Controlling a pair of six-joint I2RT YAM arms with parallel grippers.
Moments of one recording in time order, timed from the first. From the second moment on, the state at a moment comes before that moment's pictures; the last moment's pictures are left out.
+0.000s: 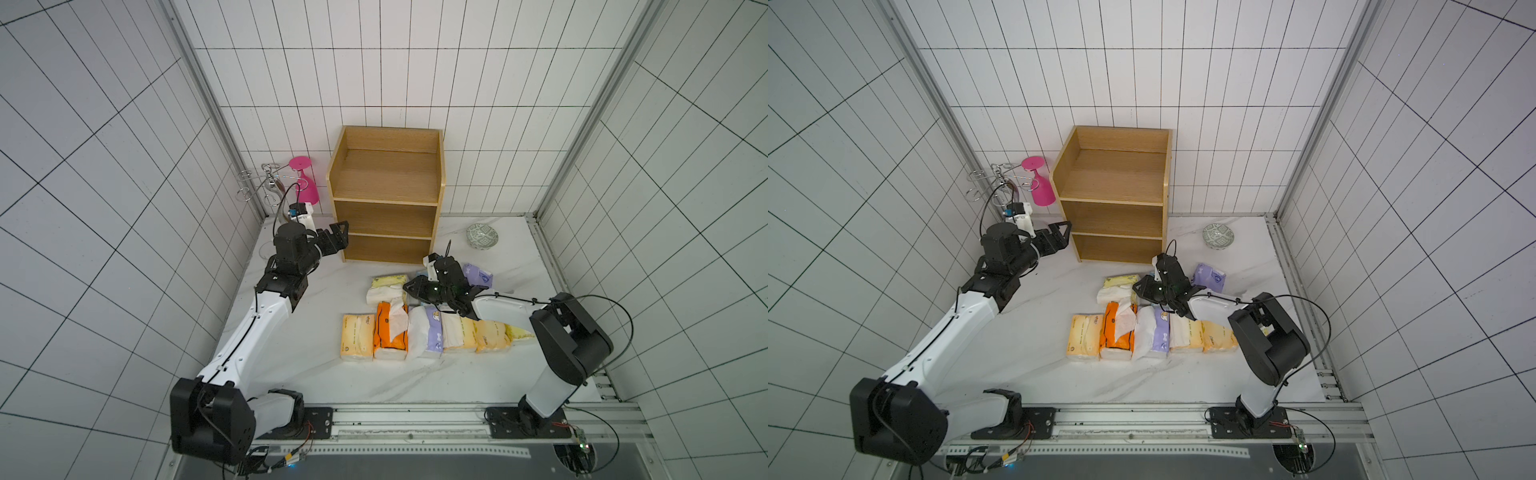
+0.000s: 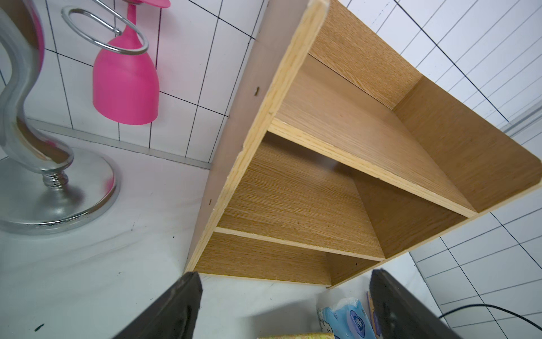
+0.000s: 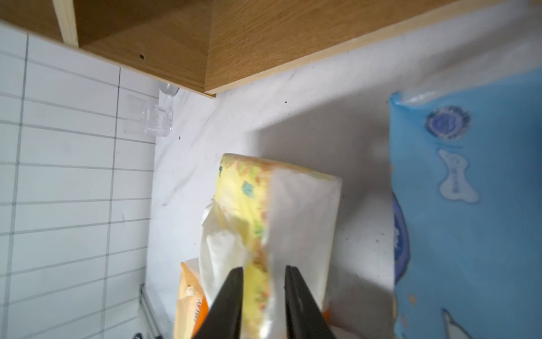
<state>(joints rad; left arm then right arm) -0.14 1.25 1.02 -0.03 0.18 -0.50 0.71 1.69 0.89 0.16 -0.30 0.86</state>
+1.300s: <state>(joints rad) -0.17 1.68 1.17 0.35 0.24 -0.45 0.31 0.76 0.71 -0.38 -0.11 0.46</state>
